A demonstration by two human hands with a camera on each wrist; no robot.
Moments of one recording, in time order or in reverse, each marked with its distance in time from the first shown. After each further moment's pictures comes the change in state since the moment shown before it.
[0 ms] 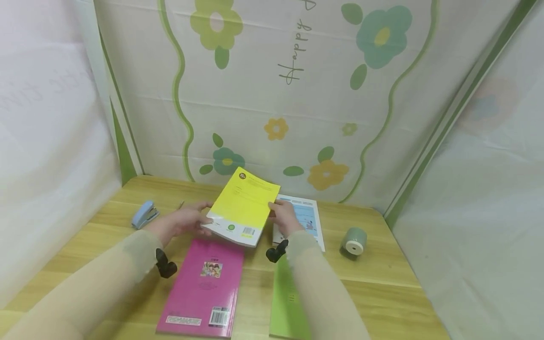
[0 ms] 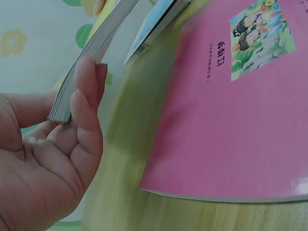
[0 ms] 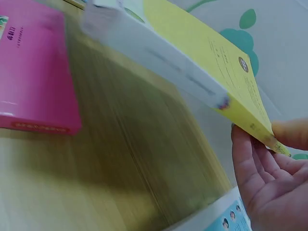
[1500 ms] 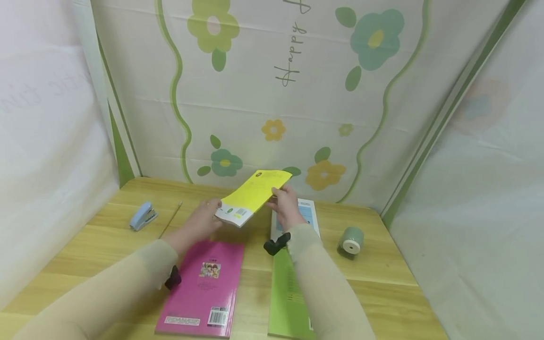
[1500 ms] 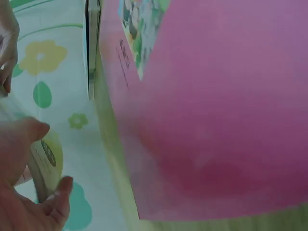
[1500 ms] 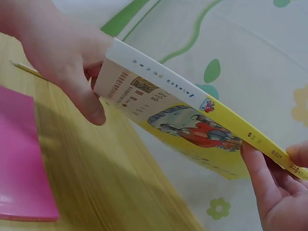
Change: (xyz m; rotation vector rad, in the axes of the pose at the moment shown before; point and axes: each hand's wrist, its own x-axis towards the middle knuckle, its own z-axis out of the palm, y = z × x) left_hand 0.013 -0.001 0.050 0.882 0.430 0.348; right_hand -0.020 -0.053 0.006 0.296 0.112 -0.077
